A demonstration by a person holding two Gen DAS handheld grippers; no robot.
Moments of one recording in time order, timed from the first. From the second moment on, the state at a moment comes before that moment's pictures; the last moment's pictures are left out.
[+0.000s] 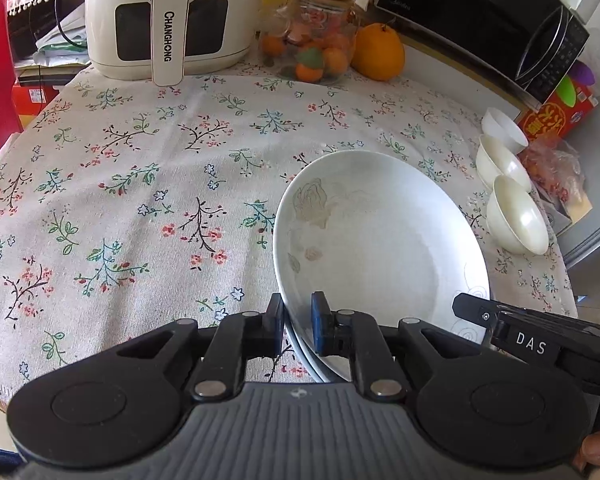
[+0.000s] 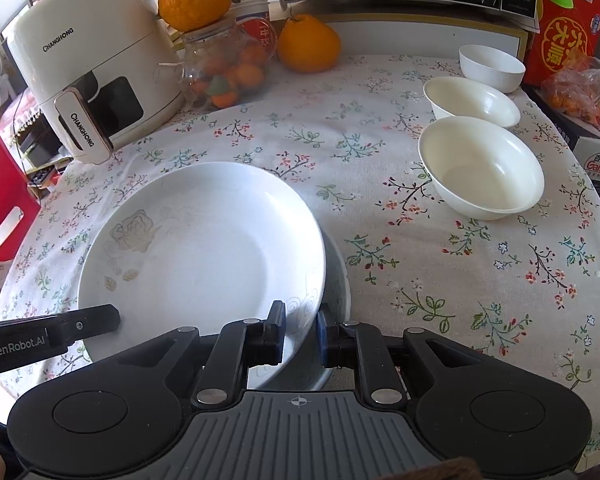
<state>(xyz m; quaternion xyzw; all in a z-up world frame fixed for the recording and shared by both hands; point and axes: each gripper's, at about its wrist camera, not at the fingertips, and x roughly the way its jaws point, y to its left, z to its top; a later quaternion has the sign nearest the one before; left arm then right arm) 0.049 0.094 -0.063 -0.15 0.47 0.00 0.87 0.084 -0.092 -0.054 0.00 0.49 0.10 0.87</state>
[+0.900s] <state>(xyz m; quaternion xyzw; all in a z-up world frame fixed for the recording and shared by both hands) 0.066 0.105 -0.072 -0.20 0.50 -0.03 0.84 0.097 -0.090 -0.059 0.01 0.47 0.10 0.88</state>
